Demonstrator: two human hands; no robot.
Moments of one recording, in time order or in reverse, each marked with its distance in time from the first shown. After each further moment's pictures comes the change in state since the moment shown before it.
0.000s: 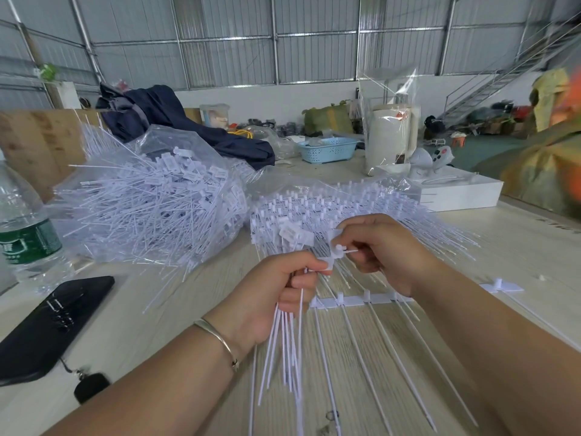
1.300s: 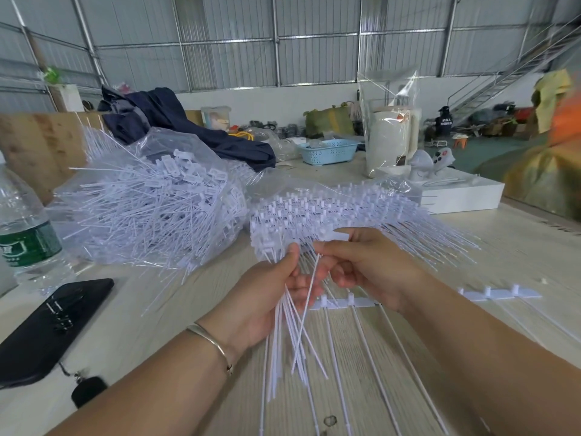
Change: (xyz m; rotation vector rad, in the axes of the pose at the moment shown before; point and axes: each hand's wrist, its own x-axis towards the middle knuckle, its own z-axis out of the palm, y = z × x) left_hand 0.004 -0.008 -0.007 -0.011 0.288 -0.014; right_hand -0.005 0.007 0.016 0.126 -0.064 0.024
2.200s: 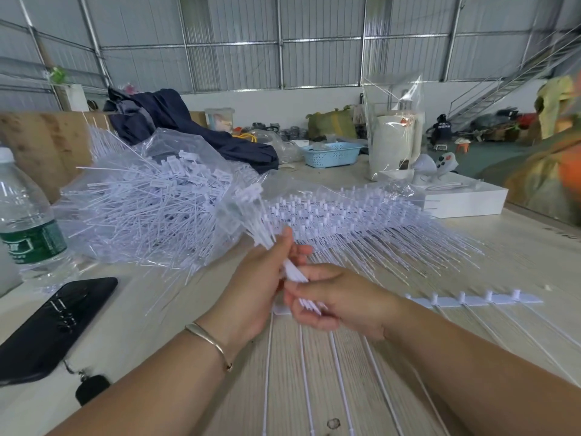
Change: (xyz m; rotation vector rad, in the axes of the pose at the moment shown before) left_hand -0.006 0.008 -0.002 0.037 0.058 0.357; right_hand -0.010 0.016 0.037 -0.199 -0.321 0.115
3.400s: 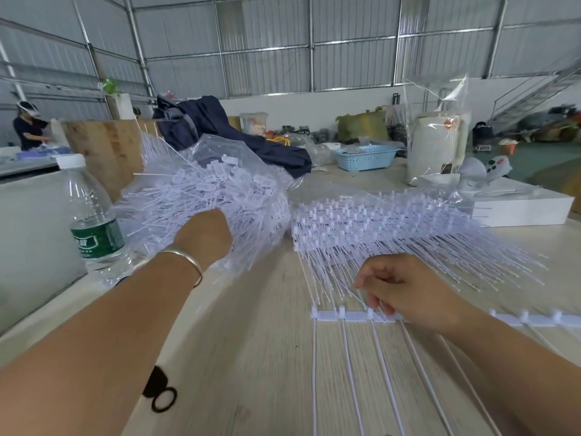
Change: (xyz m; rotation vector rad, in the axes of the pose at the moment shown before) left_hand 0.071 0.049 -0.129 1.575 0.414 -0.167; right_hand 0.006 0.017 -0.036 -0.407 0.364 -0.138
